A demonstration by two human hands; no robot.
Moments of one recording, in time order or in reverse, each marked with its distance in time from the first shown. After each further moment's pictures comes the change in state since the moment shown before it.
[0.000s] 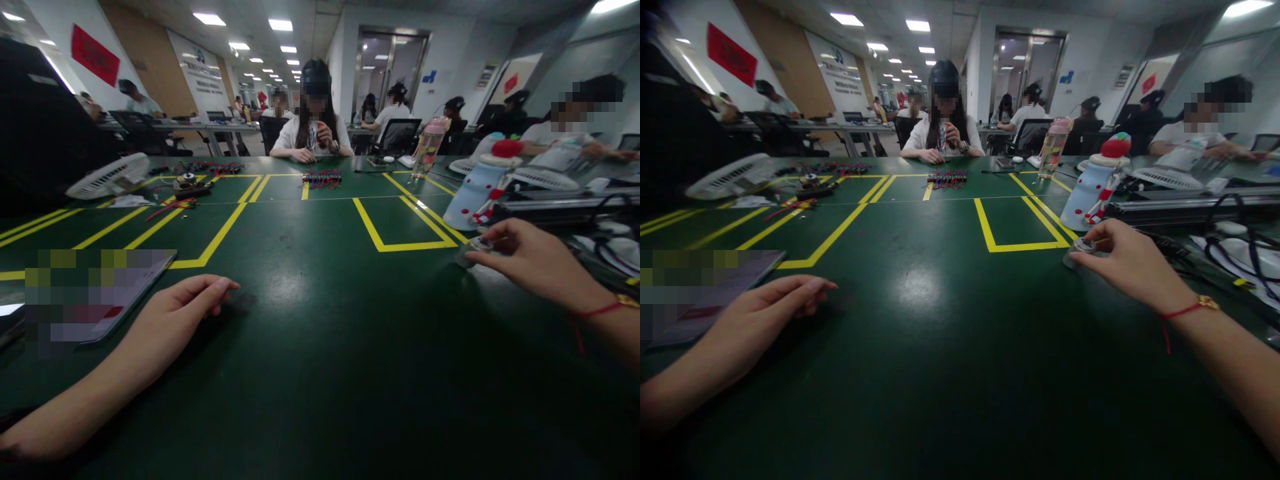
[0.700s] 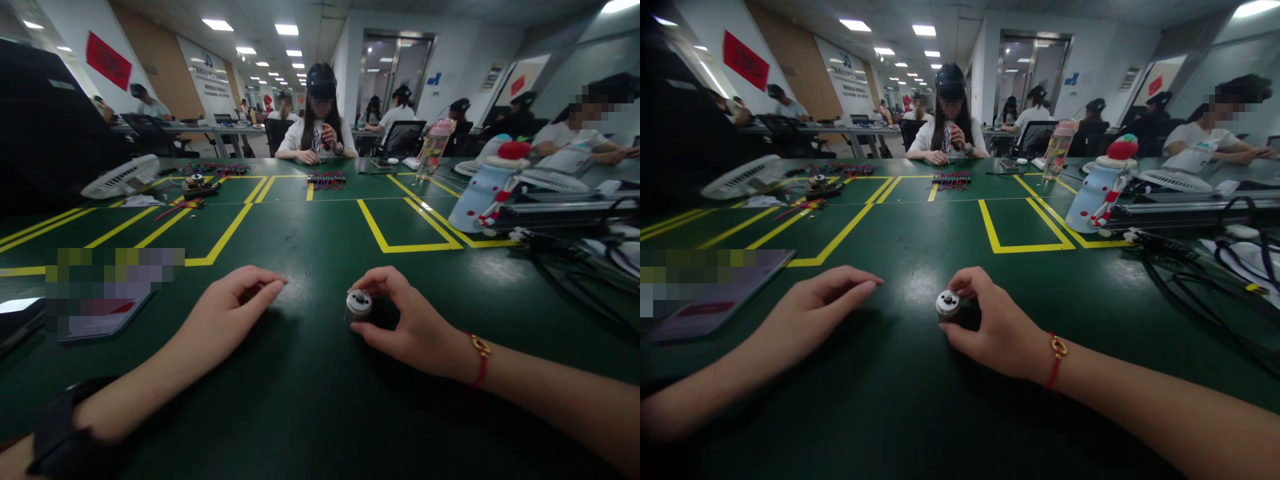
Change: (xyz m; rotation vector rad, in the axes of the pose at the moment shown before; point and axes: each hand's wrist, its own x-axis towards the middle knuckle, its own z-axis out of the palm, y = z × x) left_hand -0.015 0.056 0.029 0.098 -0.082 0.344; right_hand -0.078 -0.141 0.064 0.673 -0.399 -0.495
